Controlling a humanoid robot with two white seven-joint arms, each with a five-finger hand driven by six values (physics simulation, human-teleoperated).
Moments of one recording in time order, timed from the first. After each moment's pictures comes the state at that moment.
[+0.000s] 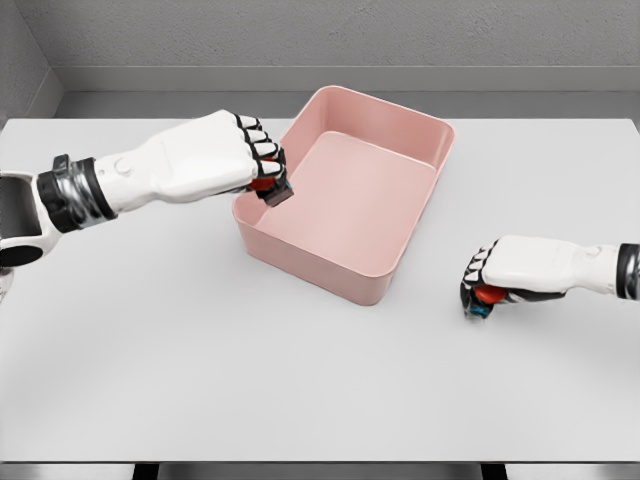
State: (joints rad) left arm -0.60 0.67 -0.51 -1.76 -0.65 -0.61 -0.25; right arm -0.56 -1.08 0.83 -1.64 0.29 -0.61 0.40
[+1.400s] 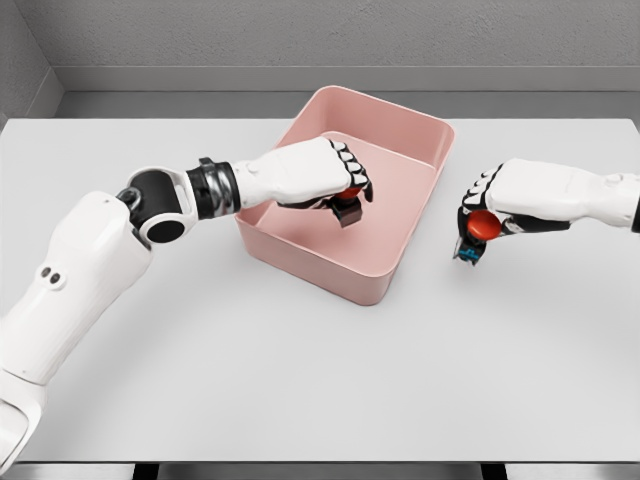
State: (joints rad) left arm -0.74 0.31 -0.67 -1.32 -0.78 -0.61 -0.31; right arm -0.73 -1.05 0.81 -1.60 0.15 -0.61 0.41
